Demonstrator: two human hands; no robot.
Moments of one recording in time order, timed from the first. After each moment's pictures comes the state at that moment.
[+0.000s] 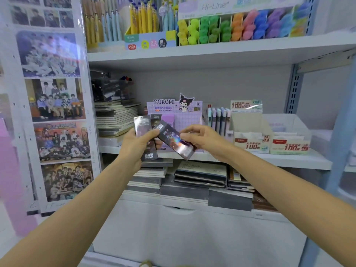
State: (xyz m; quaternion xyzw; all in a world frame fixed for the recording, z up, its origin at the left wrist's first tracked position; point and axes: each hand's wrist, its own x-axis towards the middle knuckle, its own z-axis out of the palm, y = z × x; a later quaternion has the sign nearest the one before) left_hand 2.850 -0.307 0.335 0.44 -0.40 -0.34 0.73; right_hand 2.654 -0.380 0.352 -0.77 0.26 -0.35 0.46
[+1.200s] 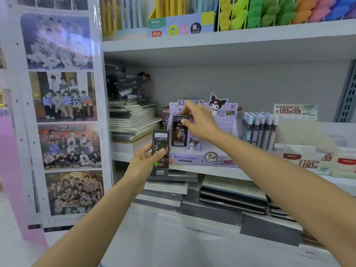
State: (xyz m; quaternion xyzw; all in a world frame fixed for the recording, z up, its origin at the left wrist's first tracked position) left_hand 2.934 -0.356 0.289 0.45 -0.47 -0.34 0.68; right_hand 2.789 -0.481 0.383 -0.86 0.30 -0.41 0.01
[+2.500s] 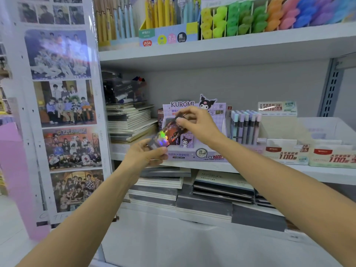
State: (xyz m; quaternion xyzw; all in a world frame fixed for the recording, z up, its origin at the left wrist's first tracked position) left_hand 2.910 -0.329 0.321 0.50 -0.48 -0.34 0.64; right_hand 2.747 -0.431 0.377 -0.80 0.19 -0.48 0.31
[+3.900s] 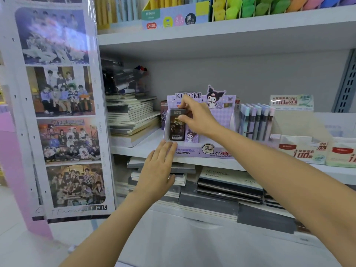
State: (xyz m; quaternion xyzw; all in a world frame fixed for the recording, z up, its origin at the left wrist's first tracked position) left_hand 2.906 -0.356 0.250 0.65 -0.69 0.25 0.20; right_hand 2.778 -0.470 0.375 -0.87 0.25 -0.41 0.07
